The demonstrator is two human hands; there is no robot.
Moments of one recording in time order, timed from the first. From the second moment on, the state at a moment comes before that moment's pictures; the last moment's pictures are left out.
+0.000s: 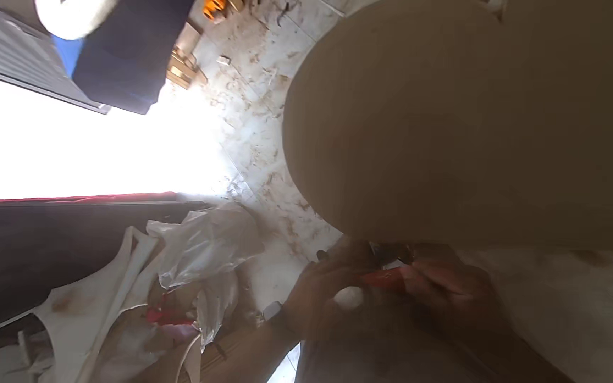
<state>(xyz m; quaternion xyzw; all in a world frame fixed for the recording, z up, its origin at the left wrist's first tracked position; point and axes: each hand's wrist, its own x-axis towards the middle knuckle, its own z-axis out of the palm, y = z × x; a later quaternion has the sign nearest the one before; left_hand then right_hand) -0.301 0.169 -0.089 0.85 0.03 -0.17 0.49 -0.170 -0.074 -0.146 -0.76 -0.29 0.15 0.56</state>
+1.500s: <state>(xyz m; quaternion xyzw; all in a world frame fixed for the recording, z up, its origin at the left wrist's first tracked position) -0.268 0.105 -0.030 0.63 0.25 -0.23 0.70 -0.059 -0.058 -0.129 -0.64 -0.30 0.43 0.56</state>
